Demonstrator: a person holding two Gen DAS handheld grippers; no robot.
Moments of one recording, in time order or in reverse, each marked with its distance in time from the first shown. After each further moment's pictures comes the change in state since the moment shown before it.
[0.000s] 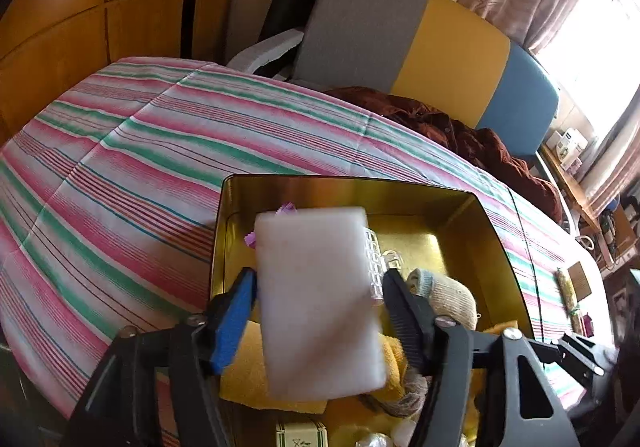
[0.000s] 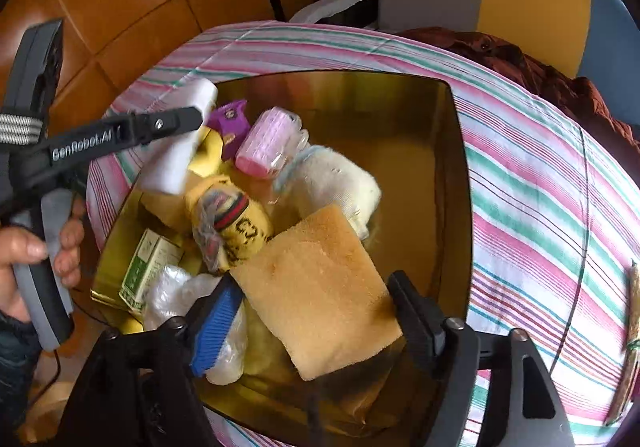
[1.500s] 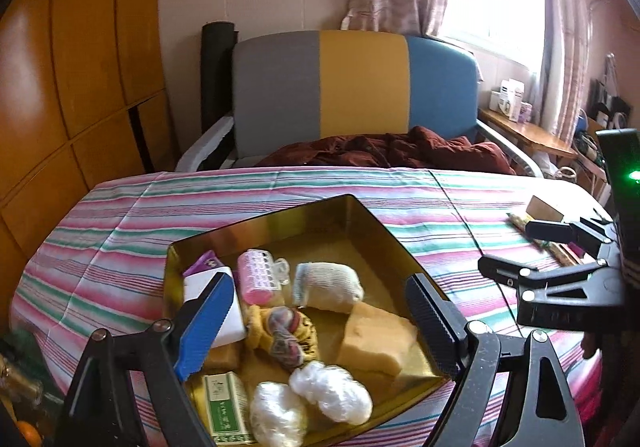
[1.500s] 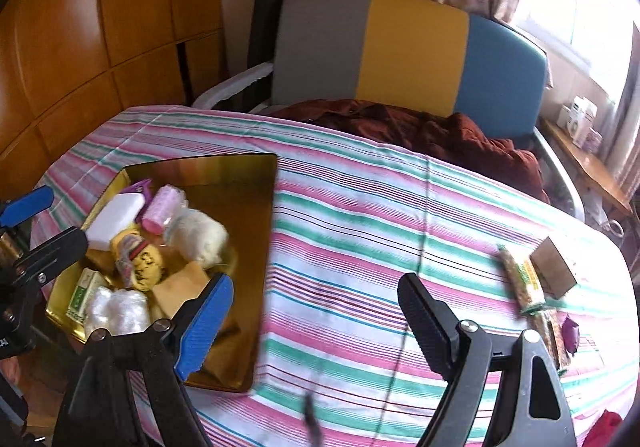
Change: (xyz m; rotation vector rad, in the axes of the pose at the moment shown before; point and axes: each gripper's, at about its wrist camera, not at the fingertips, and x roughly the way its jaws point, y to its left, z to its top) left arm -0.091 -0.126 -0.068 0.376 -0.233 0.007; right arm -0.101 -0.056 -0.044 0.135 -0.287 -0.334
